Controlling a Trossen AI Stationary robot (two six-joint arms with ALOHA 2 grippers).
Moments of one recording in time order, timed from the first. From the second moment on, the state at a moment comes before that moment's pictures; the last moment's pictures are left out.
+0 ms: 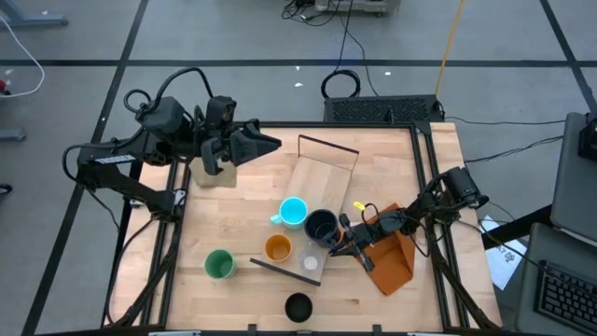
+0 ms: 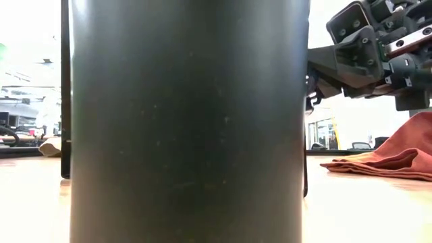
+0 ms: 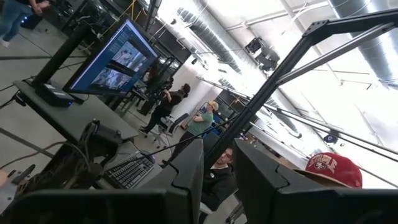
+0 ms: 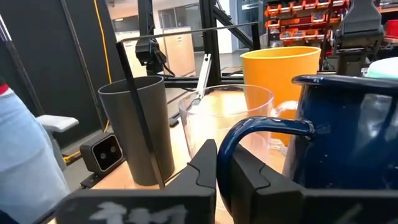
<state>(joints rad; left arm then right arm) 0.00 1.30 1.61 -0.01 0.19 -0.77 0.32 1.87 0.30 1.55 -0.13 0.13</state>
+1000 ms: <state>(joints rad) 0.00 1.30 1.61 -0.03 0.20 -0.79 0.30 1.87 0.35 1.52 -0.13 0.23</state>
